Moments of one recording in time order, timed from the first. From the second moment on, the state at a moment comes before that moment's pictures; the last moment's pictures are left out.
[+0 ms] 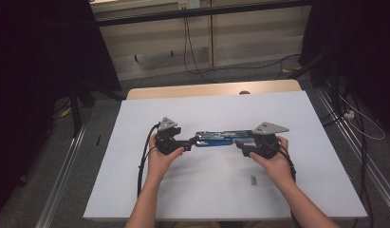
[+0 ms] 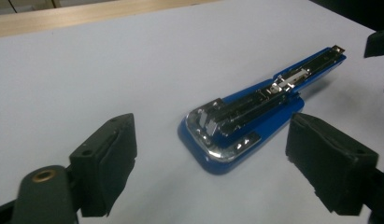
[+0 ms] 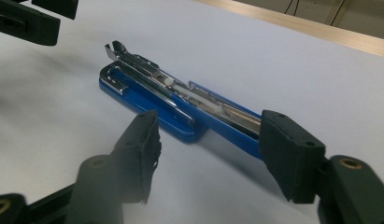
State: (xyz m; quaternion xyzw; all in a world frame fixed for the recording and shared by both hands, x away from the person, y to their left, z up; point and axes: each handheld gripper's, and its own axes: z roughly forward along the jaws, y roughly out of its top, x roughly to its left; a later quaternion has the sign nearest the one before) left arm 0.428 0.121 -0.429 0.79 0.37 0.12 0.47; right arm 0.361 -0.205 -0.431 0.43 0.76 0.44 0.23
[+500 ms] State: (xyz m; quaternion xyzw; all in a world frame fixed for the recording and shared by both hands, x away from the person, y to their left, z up) left arm 0.414 0.135 -0.428 0.80 0.38 0.13 0.46; right arm 0.324 -0.214 -0.436 0.41 0.77 0.43 0.21
